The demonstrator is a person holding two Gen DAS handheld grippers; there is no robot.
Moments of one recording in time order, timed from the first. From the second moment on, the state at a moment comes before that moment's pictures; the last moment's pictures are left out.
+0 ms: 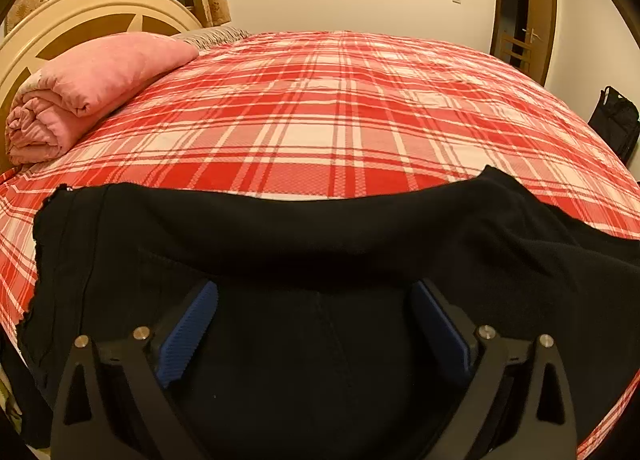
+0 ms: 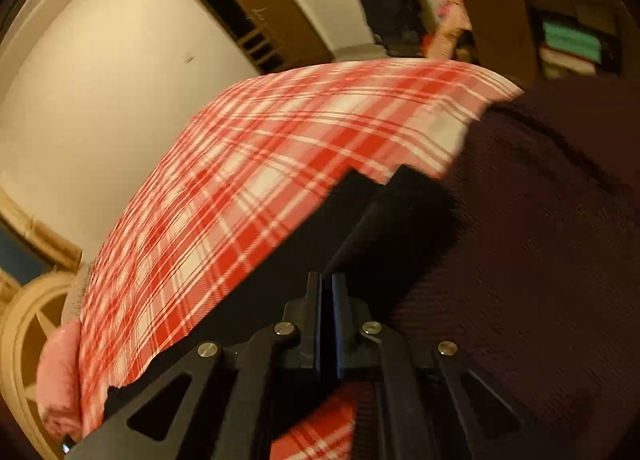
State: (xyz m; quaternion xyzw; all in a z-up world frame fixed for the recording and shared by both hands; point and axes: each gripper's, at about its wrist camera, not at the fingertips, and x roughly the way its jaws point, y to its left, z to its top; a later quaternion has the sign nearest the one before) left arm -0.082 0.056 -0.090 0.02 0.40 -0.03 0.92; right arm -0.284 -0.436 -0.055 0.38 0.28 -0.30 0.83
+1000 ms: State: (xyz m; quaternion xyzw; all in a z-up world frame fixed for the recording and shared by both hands) left arm -0.077 0.052 -0.089 0.02 0.41 -0.02 0.91; right arm -0.257 -0.469 0.080 0.28 0.20 -0.16 0.93
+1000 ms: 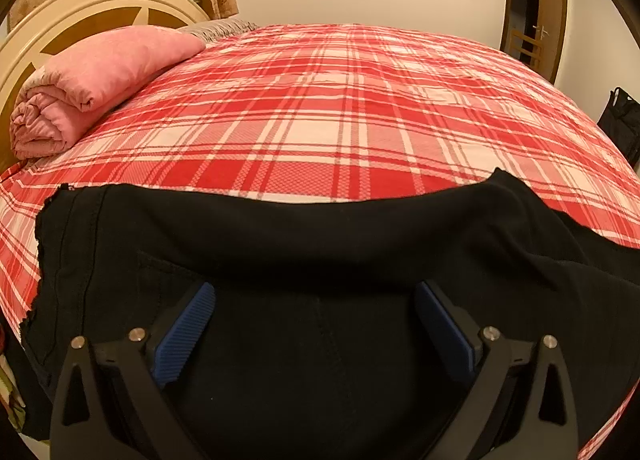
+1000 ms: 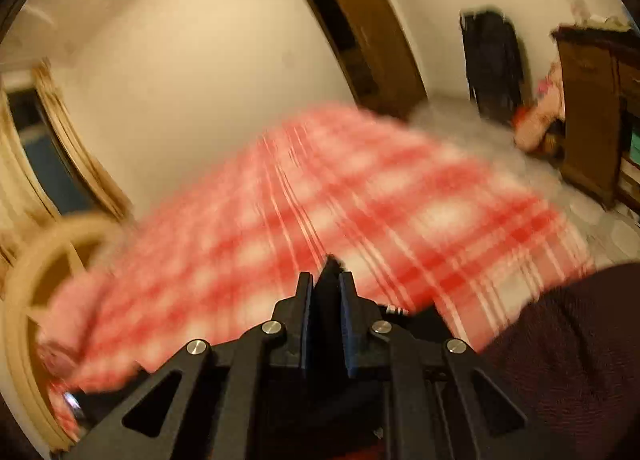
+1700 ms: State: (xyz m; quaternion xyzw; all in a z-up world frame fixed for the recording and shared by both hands) left arm -0.077 0.050 -0.089 0.02 0.41 -0.01 0.91; right arm -0.285 -0.488 -0.004 0.26 0.31 -0.29 0.87
